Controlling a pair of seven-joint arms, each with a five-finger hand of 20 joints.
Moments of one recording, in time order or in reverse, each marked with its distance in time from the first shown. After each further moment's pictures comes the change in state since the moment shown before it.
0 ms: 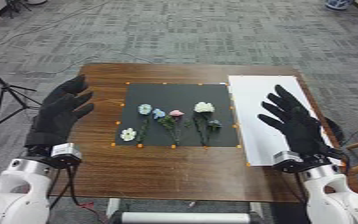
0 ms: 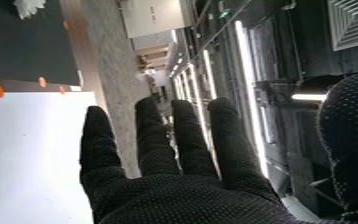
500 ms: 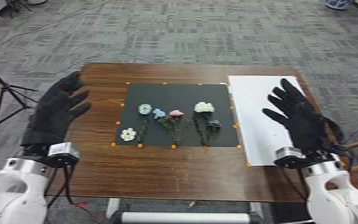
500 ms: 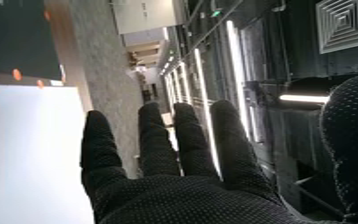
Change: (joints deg) left arm -0.9 0.3 -0.1 0.7 0.4 -0.9 0.4; right arm 1.5 0.2 0.2 0.0 -1.3 0.7 -1.2
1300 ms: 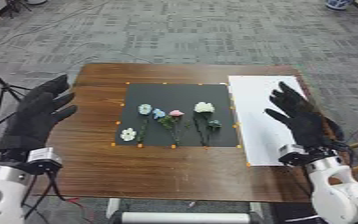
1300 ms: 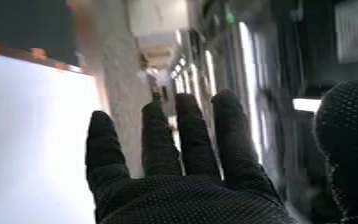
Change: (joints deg) left arm 7.0 -0.5 -8.2 -4.6 -0.3 -0.8 -2.7; right arm 2.5 4.9 -0.9 4.9 5.3 0.4 -0.8
